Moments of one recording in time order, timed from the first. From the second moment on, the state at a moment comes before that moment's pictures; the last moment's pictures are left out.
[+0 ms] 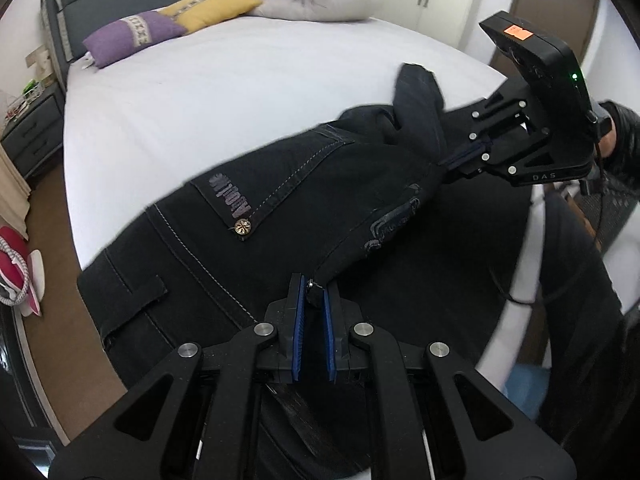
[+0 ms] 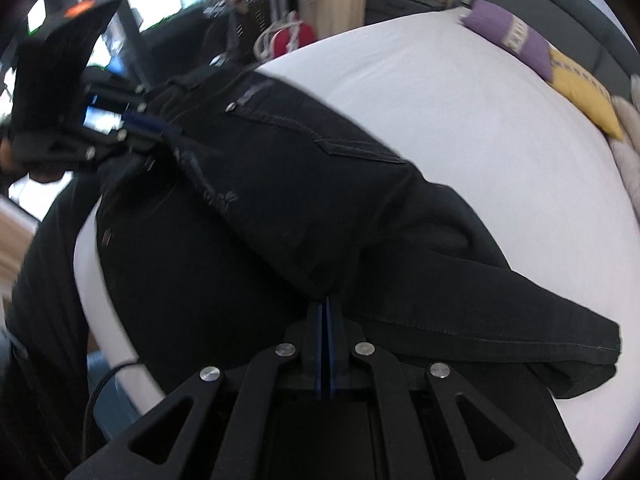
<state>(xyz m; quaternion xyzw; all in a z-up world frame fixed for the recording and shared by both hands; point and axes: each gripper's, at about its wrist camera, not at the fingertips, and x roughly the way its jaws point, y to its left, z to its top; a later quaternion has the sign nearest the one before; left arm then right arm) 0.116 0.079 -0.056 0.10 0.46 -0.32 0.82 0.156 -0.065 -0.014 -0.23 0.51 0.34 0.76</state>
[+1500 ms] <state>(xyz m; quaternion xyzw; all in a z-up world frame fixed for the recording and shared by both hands) 0.056 0.105 -0.048 0.04 0.47 -0.29 0.84 0.060 -0.009 -0.044 -0.32 0.50 0.30 0.75</state>
